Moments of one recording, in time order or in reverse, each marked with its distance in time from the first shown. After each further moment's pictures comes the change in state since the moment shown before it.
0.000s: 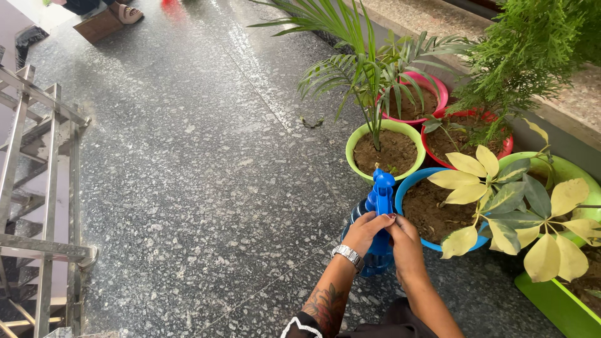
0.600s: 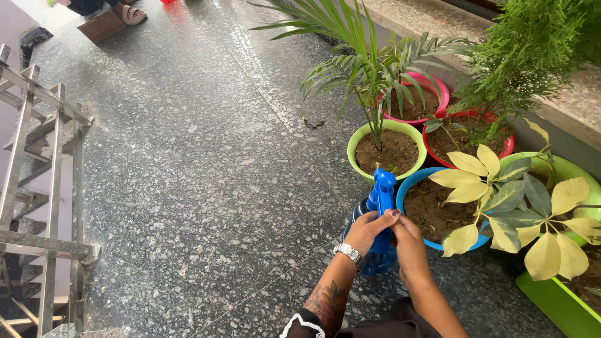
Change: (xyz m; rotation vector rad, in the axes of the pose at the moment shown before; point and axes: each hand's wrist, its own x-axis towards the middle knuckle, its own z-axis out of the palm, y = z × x) left_hand -0.005 0.004 0.001 0.185 0.053 0.011; right_hand 0.001 0.007 -0.008 -0.021 0.011 0.005
